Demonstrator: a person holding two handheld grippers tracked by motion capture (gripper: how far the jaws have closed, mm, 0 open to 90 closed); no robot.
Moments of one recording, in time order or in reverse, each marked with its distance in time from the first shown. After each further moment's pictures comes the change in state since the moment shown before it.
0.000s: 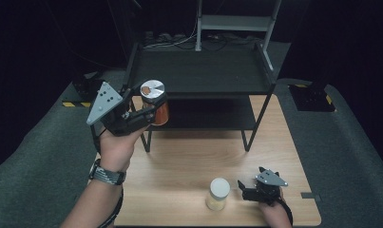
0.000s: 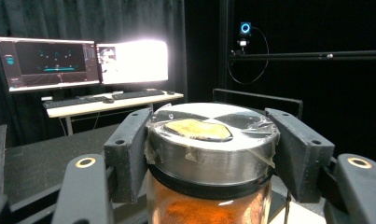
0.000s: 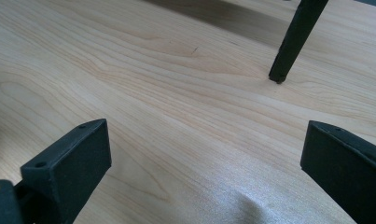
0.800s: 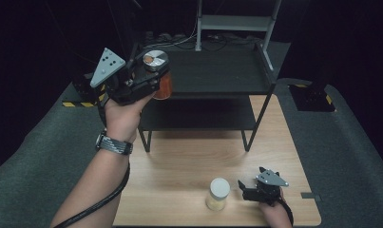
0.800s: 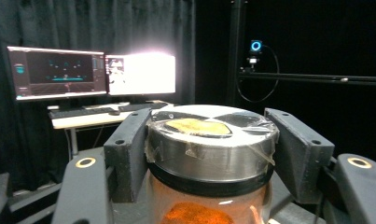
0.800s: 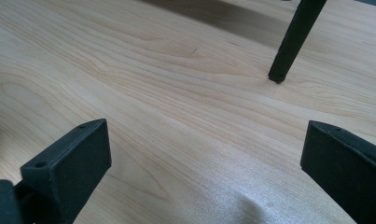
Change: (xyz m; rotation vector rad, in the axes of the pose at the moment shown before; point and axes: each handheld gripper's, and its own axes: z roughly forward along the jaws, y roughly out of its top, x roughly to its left) left arm 0.016 0.032 0.042 -0.039 0.036 -0.024; right arm -0.002 -0.001 -0.001 -0.004 0.004 0.004
